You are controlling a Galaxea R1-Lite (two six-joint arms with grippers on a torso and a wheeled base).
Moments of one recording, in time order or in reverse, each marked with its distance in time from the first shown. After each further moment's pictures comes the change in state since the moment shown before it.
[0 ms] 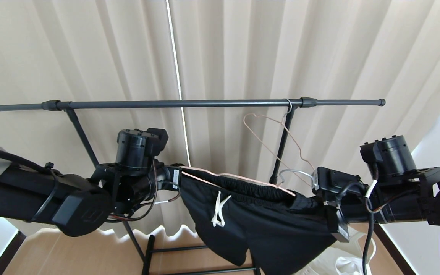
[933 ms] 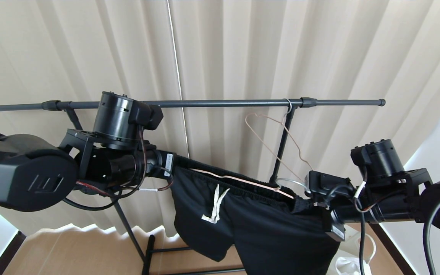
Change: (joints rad) left arm -0.047 -0.160 -0.193 0.427 0.001 -0.001; right arm -0.007 0.056 -0.013 0.000 -0.070 -0.021
